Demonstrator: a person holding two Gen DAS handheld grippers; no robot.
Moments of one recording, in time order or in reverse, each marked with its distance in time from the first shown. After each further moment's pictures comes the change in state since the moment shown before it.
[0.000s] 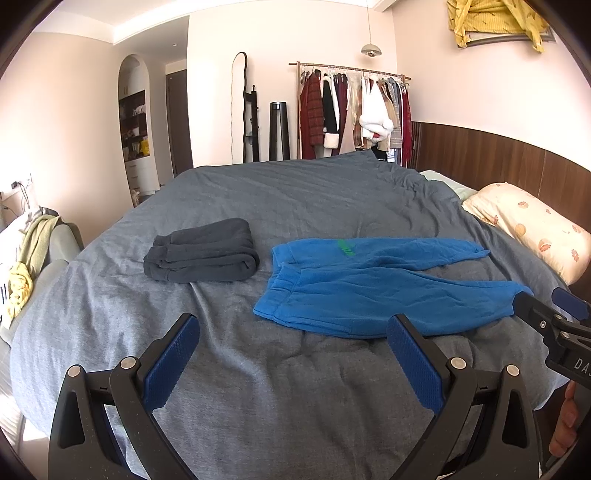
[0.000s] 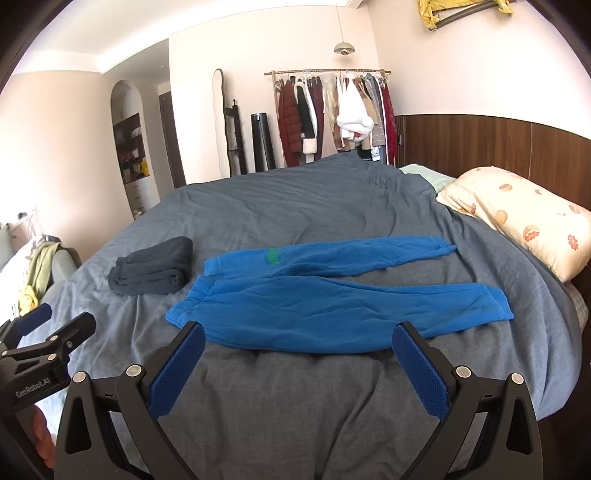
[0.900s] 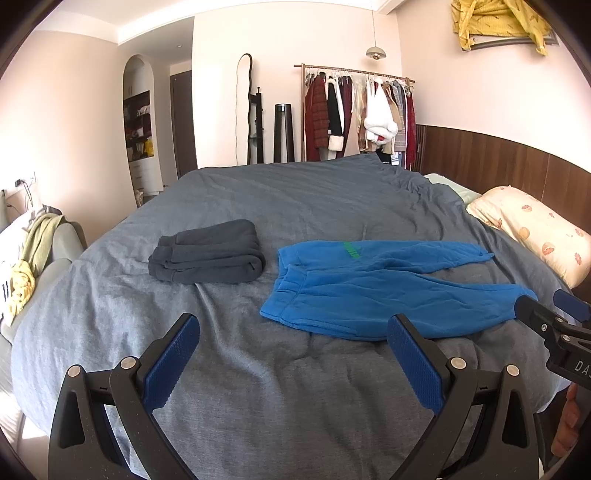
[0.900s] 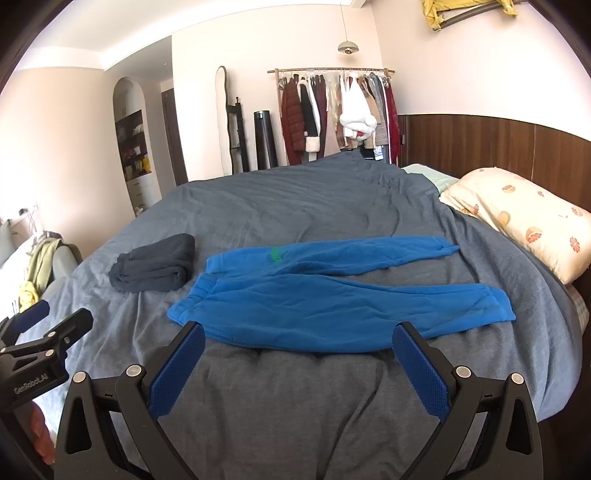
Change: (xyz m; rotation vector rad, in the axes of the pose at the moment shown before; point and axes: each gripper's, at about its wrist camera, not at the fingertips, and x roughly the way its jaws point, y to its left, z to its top) left arm -0.004 0.010 0.001 -0.010 -0.014 0.008; right arm 0.001 0.005 -0.002 -0.009 0.006 0.003
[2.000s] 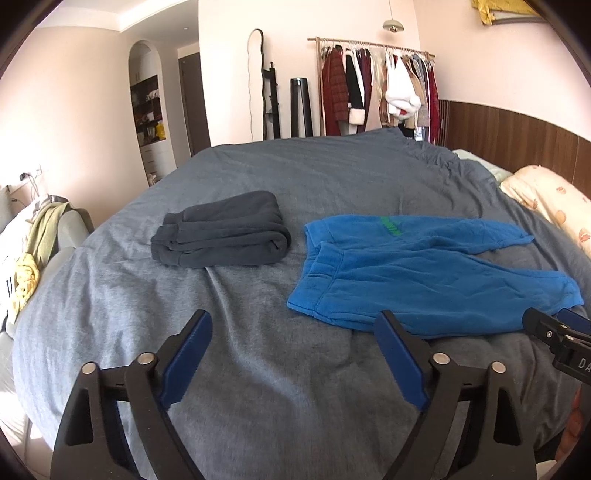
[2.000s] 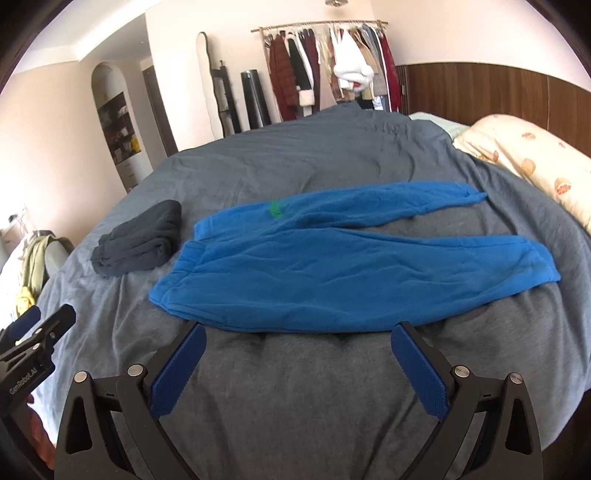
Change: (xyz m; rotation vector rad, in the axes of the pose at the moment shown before) left arm 0.096 0.025 -0.012 0.015 0.096 0.078; right arm 0.101 0.003 -0.021 0.089 0.179 0.019
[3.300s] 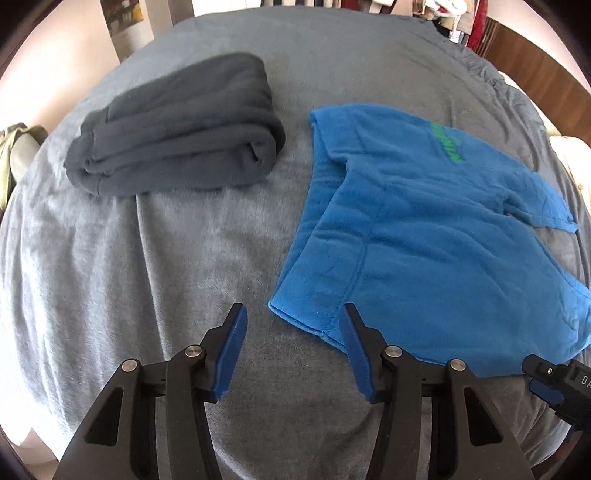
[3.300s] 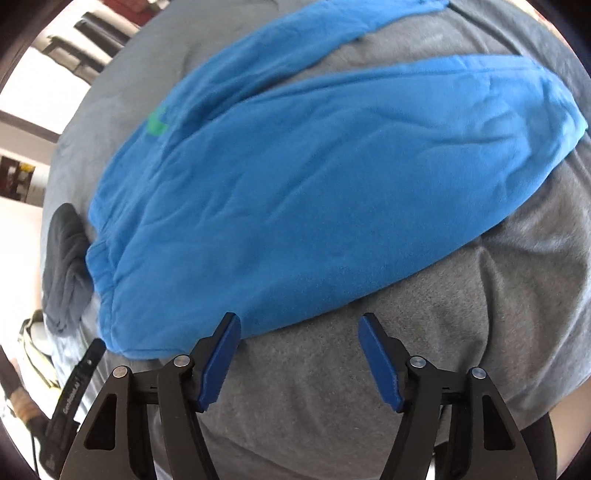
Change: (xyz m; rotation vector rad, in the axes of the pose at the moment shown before) left arm 0.193 0.008 0.034 -0.086 0.576 -0.057; right arm 0.146 -0.036 0.026 0.515 0.631 -0.126
